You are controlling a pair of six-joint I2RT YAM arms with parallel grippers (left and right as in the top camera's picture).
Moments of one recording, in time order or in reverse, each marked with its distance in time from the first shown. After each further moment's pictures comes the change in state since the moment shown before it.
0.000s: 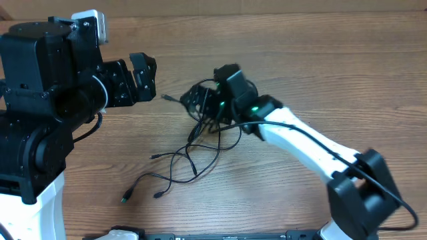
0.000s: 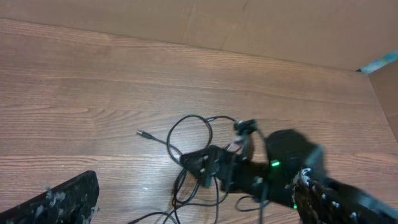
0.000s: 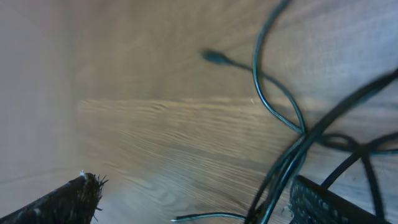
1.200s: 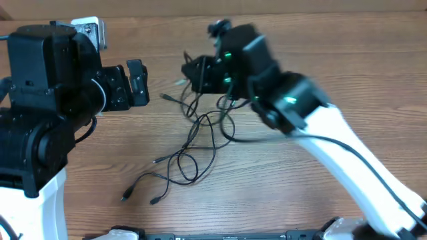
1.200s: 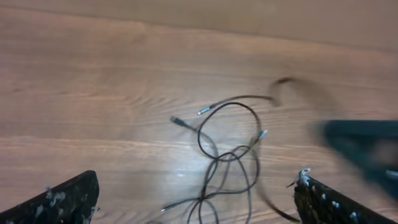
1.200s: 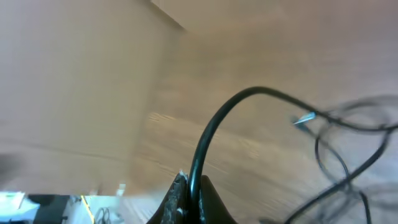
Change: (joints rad) left arm 0.000 0.017 0.000 -0.074 -0.119 0.061; right arm 0.032 -0.198 0.525 -0.403 0.045 -0.206
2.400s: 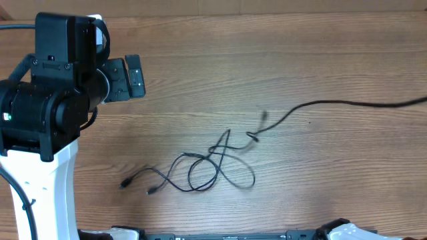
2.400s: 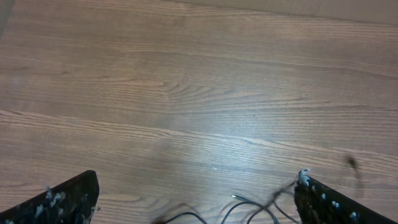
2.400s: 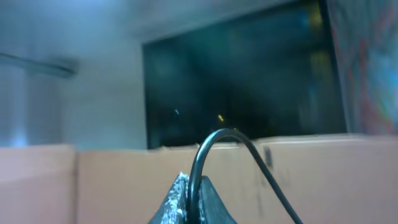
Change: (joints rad) left arm 0.000 0.076 0.000 -0.042 -0.151 0.000; right arm -0.311 -0.208 0.984 -0.161 0.274 -0.629
